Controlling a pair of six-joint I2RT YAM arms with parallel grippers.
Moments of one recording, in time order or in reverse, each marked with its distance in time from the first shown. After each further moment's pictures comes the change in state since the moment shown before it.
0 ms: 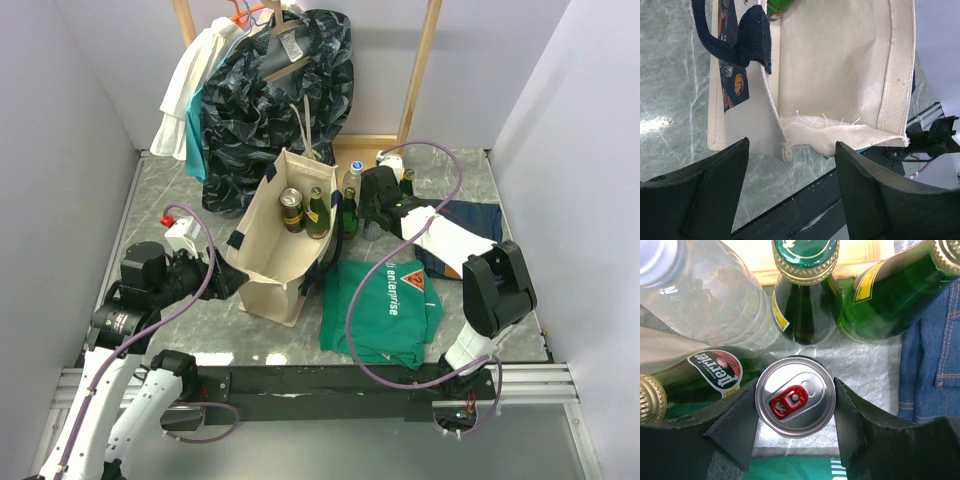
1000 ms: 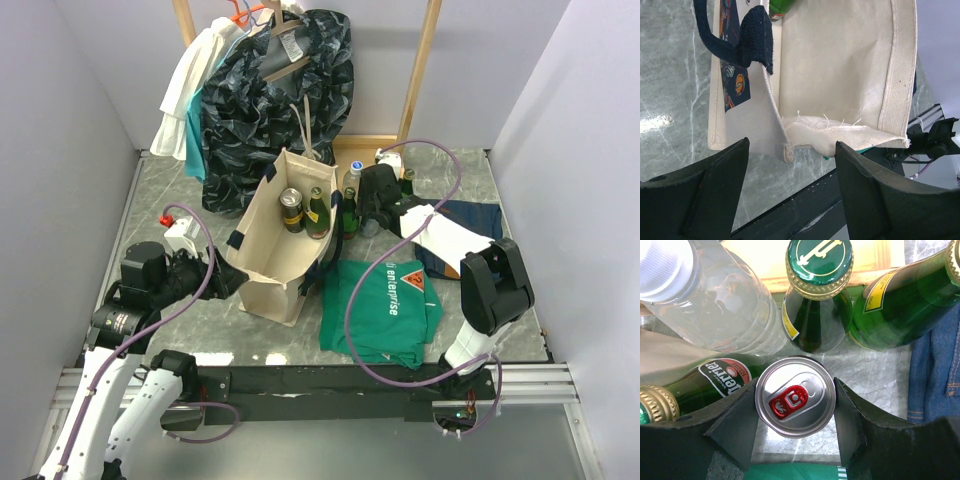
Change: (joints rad) left arm 0.000 0.001 0.000 0.000 -0.007 -0.006; right arm -0.006 0.019 0.013 0.032 -0.026 0.002
